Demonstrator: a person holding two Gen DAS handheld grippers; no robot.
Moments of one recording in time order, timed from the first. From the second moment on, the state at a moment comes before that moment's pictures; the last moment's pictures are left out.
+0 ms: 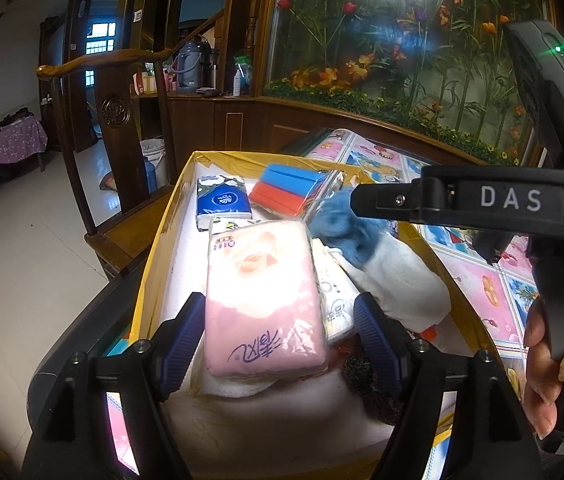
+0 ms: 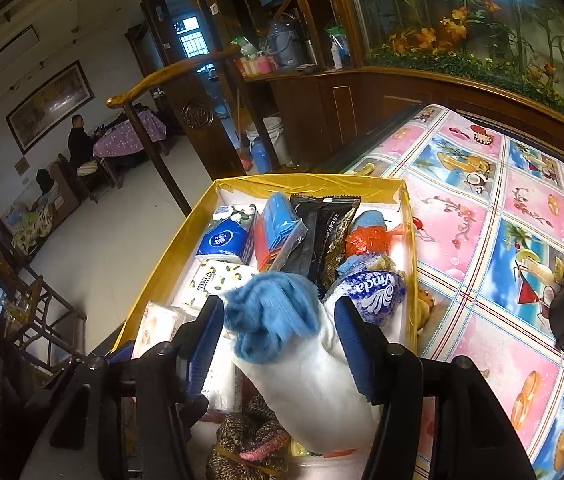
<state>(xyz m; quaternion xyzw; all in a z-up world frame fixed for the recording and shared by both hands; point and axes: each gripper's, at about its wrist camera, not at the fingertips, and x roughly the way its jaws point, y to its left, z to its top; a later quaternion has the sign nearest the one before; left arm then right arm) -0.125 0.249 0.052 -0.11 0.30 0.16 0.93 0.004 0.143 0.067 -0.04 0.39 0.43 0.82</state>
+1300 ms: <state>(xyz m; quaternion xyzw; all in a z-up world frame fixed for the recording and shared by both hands) -0.178 0.213 0.096 -0.04 0.29 0.20 0.94 -0.110 -0.004 0.062 -0.05 0.24 0.40 0.88</state>
